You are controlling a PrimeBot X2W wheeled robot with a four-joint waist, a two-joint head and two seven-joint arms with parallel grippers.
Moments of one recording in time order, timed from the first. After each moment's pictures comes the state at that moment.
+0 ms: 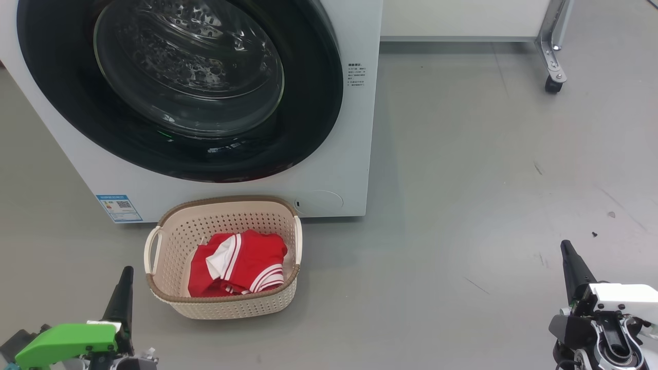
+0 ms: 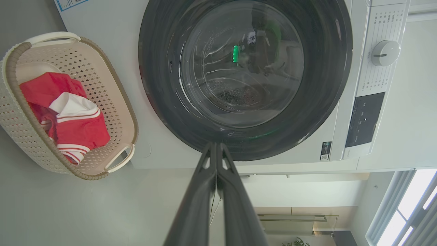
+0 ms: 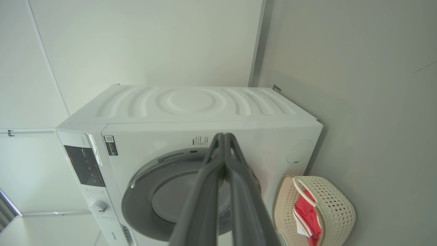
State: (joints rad) left arm -0.05 0.07 0.01 0.28 -1.66 -0.12 0.05; right arm -0.06 -0.04 -0.12 0.27 1.61 0.12 0.10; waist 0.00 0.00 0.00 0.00
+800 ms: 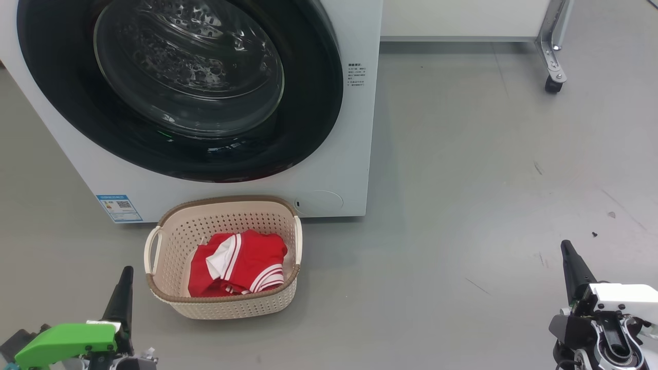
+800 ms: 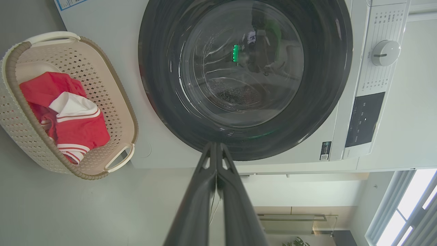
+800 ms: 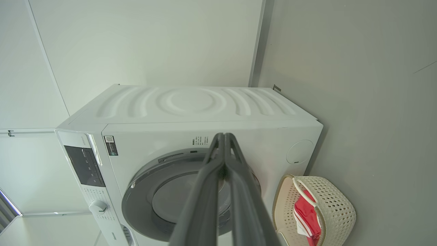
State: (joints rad) left arm -0.05 0.07 0.01 0.28 -1.66 -0.12 0.06; right arm -0.06 -0.04 -0.13 0.27 1.61 0.12 0.10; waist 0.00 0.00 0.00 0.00
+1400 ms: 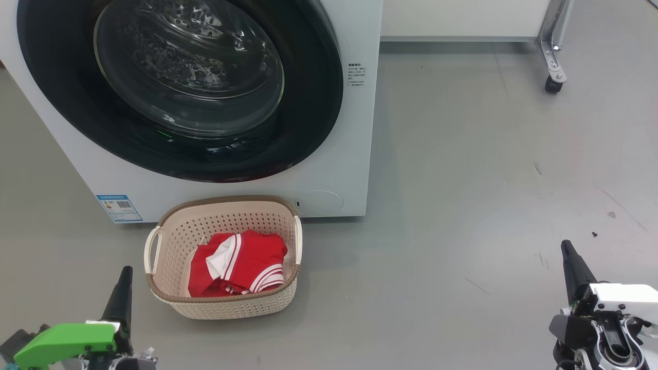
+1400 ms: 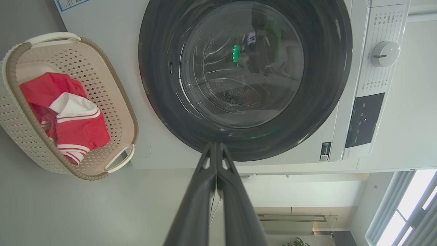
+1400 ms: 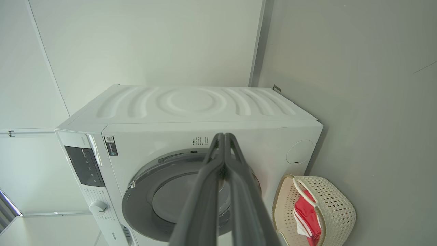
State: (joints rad) left arm -0.05 0.07 0.01 0.28 -1.66 -0.12 0.06; right arm -0.06 -0.04 -0.13 0.27 1.61 0.12 0.10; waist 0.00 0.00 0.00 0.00
